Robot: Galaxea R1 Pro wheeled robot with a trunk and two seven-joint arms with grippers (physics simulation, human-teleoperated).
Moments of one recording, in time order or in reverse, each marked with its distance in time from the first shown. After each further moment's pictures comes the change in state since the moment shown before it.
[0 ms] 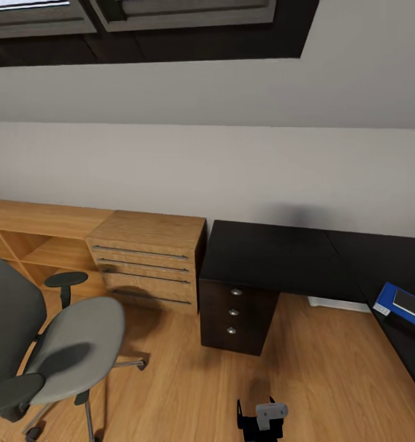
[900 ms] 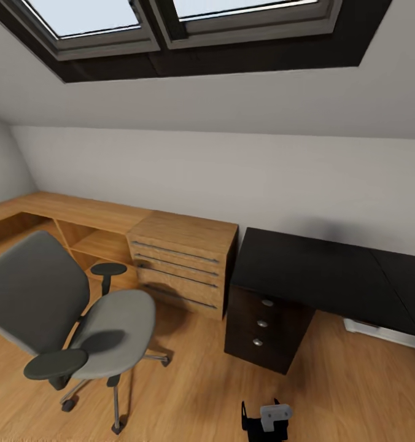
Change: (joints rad) left arm 0.000 0.006 0.005 0.276 0.004 0.000 0.005; right arm 0.000 -0.009 -0.005 0.018 -0.006 0.002 -0.001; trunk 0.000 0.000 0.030
